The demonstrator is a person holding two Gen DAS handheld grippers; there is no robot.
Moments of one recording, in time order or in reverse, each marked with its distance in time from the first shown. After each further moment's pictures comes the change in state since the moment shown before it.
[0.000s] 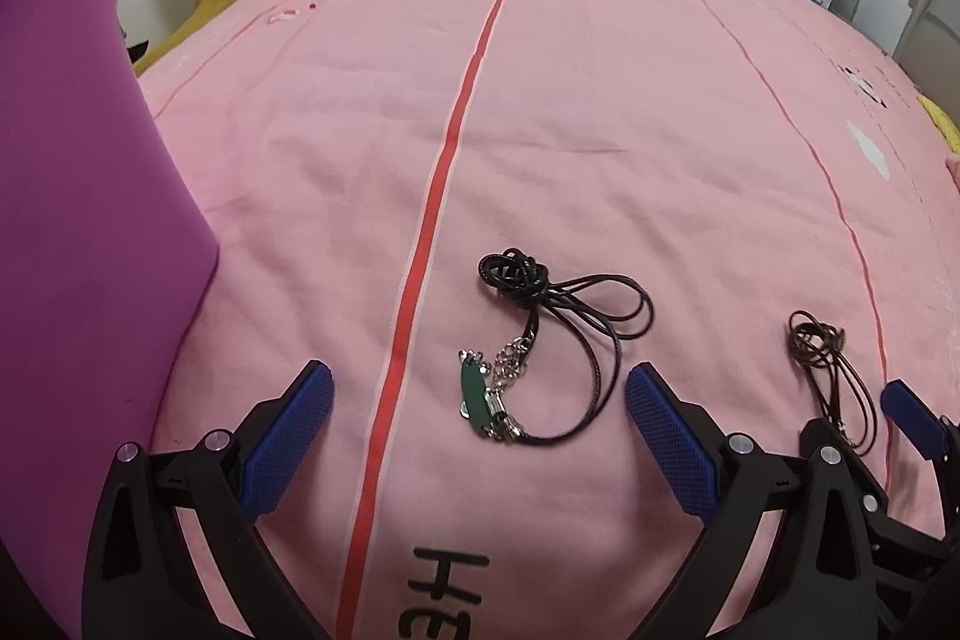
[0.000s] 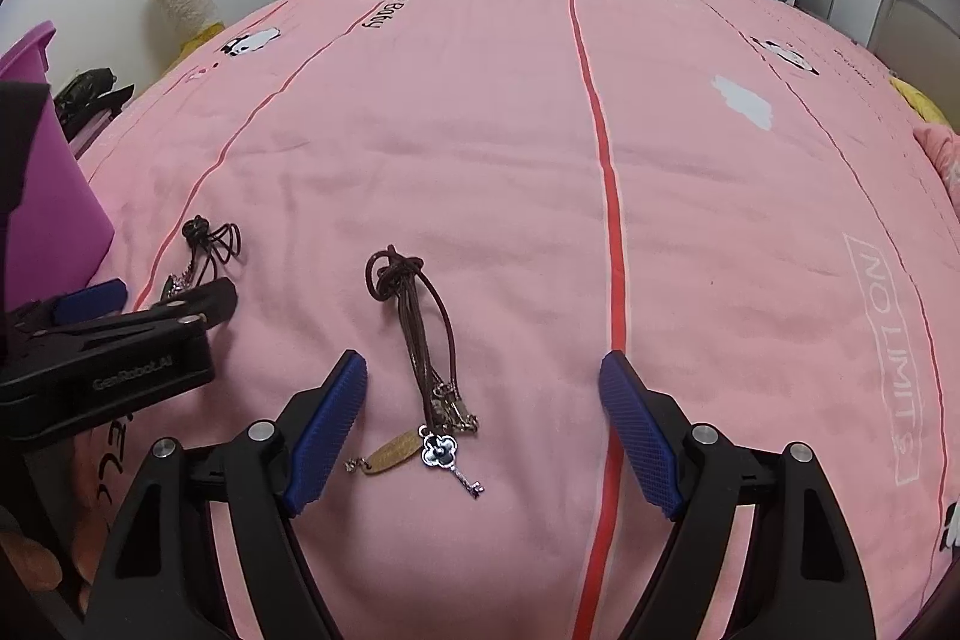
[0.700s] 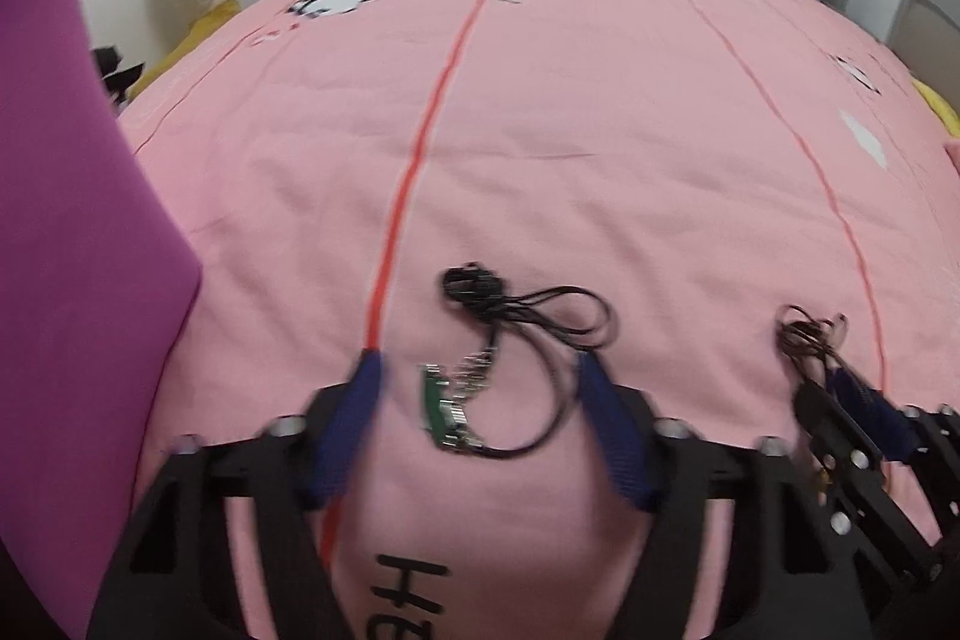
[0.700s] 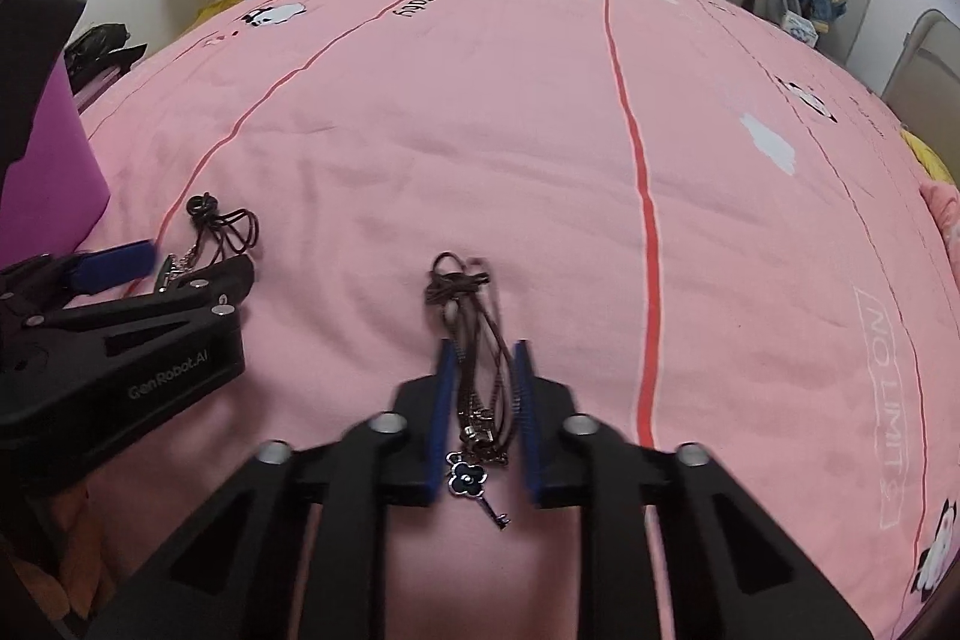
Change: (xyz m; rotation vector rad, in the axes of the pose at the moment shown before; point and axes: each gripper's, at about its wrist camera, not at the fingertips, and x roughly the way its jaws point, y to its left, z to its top) left arm -0.005 -0.023 -0.003 0.061 -0.029 0.006; right arm 0.009 0.020 0.006 -0.112 0.000 -0.032
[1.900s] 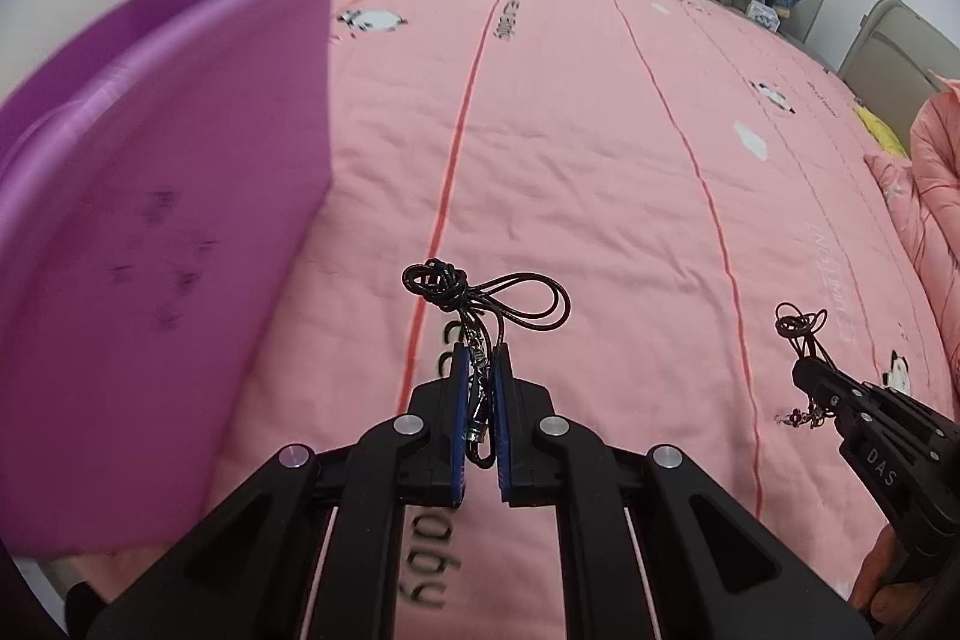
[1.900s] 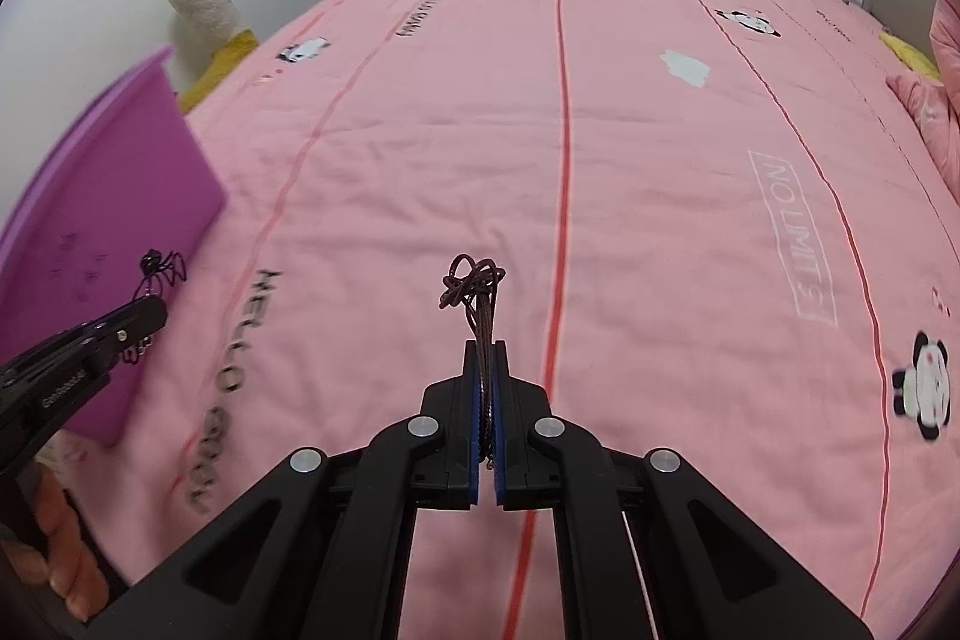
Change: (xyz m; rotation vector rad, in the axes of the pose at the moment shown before) left arm -0.157 0.047 -0.076 -0.065 -0.026 -0.110; right arm -0.148 -0.029 -0.064 0.171 0.049 0.145
